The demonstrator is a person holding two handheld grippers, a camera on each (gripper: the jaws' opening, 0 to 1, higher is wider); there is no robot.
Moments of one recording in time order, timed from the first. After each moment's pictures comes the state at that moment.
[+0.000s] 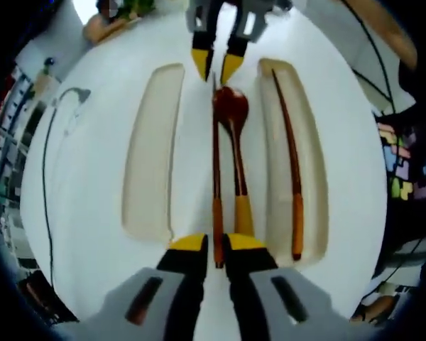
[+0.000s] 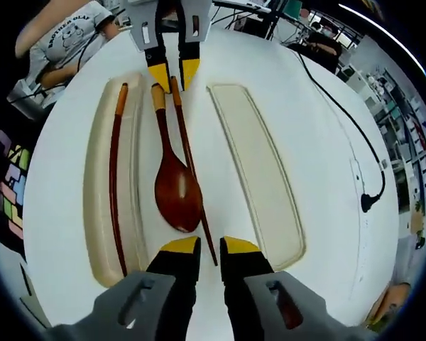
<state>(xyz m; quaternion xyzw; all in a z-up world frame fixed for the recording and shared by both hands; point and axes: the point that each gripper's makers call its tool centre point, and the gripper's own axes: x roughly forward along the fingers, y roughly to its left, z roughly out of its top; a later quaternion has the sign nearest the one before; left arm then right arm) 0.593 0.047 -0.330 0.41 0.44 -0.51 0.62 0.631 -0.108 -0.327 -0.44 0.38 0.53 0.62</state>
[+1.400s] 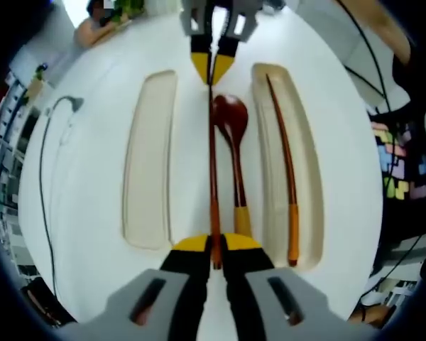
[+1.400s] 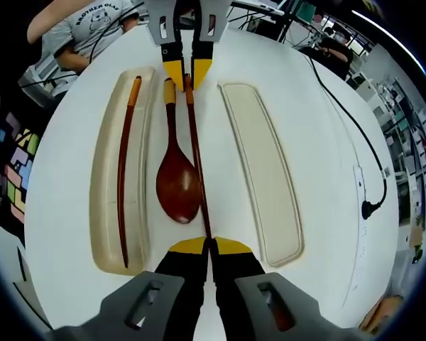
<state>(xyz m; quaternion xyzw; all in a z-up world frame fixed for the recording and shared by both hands) 0.599 0.039 -0.320 0.40 0.43 -0.52 0.62 0.628 -0.117 -0.321 -0.46 0.36 0.55 0.60</state>
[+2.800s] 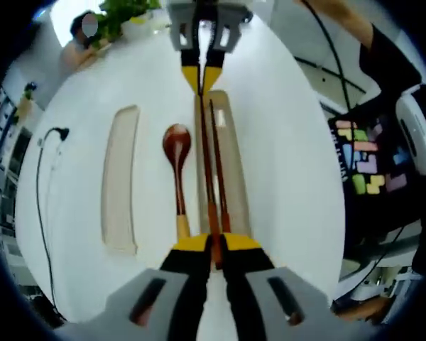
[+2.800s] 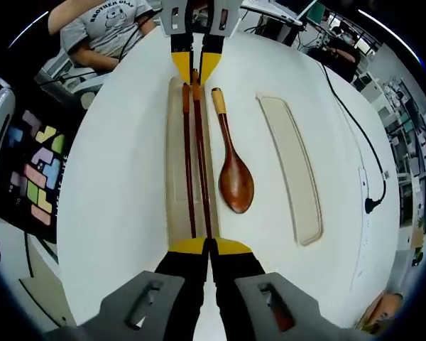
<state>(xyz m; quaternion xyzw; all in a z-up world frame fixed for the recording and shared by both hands) 0.535 0.029 -0.293 0.39 0.40 -0.58 0.59 0.565 -0.123 -0.295 -0.47 0.37 0.56 0.57</state>
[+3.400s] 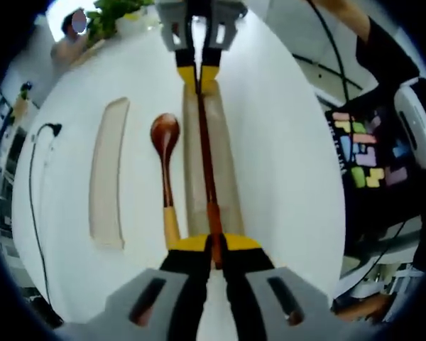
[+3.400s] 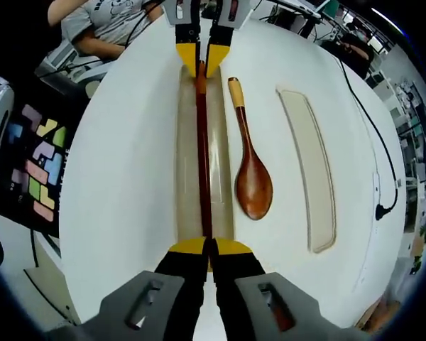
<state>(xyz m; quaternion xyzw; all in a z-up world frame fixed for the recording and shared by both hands) 0.530 0.036 -0.305 0.39 0.41 -0.58 0.59 0.557 -0.119 -0.310 -0.49 0.41 0.56 0.53</state>
